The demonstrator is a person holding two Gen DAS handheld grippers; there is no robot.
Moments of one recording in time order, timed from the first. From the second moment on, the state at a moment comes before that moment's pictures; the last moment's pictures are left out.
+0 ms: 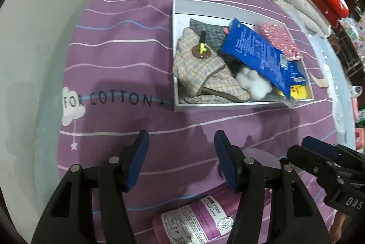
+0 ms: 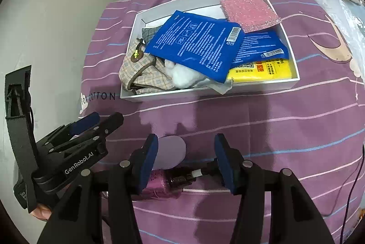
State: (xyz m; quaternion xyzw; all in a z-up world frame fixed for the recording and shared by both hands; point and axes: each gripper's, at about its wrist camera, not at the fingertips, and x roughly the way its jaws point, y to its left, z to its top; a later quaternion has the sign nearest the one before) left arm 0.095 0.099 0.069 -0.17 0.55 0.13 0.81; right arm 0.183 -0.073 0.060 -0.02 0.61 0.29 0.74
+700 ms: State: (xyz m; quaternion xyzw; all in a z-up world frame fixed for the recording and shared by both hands) left arm 0.074 0.134 0.061 -0.23 0.55 0.13 0.79; right arm 0.160 -0.049 0.045 -0.07 0.61 0.32 0.72
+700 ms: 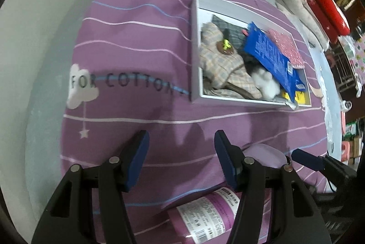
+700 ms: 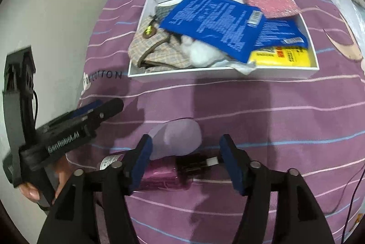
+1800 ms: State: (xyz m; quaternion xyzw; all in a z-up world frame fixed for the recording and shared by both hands) left arm 0.093 0.114 0.056 -0.19 0.57 0.14 0.79; right arm 0.132 -0.047 0.005 -0.09 0.54 0.36 0.76
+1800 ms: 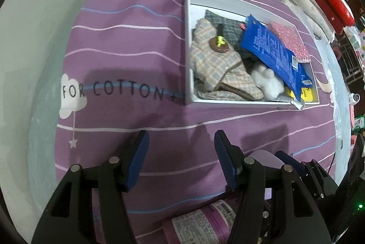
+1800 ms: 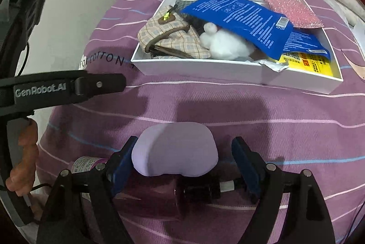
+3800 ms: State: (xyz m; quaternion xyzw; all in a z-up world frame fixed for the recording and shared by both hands) left arm 0.111 0.092 0.075 -0.19 0.50 0.14 0.83; right arm 0.155 -0.115 0.034 0.00 0.52 0.37 0.78
